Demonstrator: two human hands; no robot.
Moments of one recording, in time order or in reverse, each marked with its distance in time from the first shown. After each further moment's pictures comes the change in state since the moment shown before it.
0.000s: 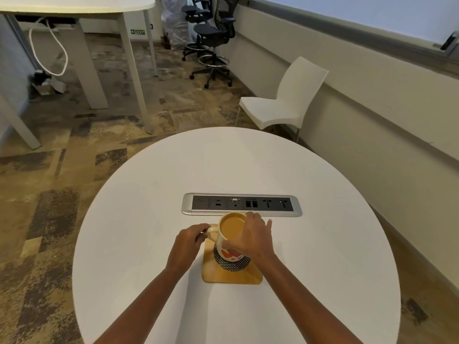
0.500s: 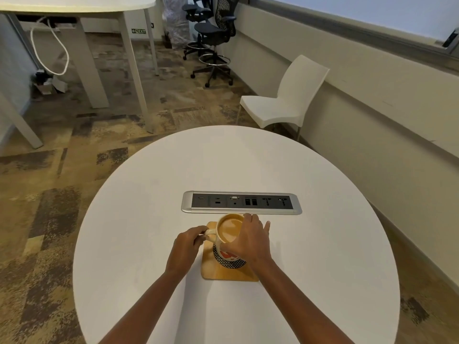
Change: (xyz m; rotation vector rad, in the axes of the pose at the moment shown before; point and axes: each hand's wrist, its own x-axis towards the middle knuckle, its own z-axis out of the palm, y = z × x) left_hand -0.012 -0.003 0.006 -0.036 0.009 -0.045; right_hand -0.008 0.000 0.008 -0.008 0.000 -0.006
